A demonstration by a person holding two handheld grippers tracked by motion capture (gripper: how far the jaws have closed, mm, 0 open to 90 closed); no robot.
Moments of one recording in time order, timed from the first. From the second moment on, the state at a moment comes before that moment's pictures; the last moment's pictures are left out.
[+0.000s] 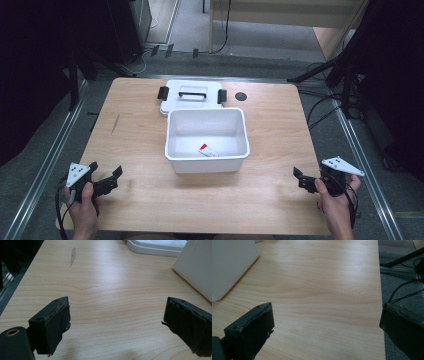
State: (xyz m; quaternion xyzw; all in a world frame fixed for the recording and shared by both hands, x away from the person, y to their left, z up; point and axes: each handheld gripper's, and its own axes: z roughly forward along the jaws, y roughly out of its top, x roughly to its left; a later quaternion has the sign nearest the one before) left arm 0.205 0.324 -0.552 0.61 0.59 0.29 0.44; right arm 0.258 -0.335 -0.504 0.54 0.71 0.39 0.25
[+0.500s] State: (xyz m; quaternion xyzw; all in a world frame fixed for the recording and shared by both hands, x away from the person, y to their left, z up) left arm 0.205 0.324 -0.552 0.61 0.59 0.29 0.44; right arm 0.235 -0.357 -0.531 0.55 0.69 0.39 0.26
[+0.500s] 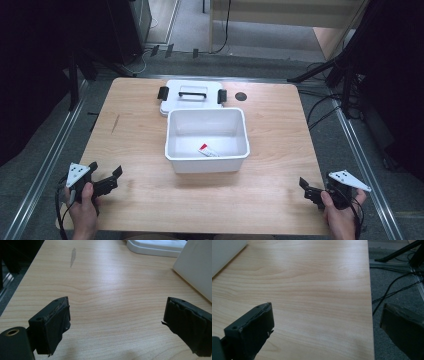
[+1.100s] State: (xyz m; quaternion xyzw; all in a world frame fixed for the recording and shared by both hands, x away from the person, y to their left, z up) left arm 0.205 0.324 -0.552 0.61 0.59 0.29 0.44; right arm 0.222 -0.370 -0.548 0.58 0.67 0.40 0.25
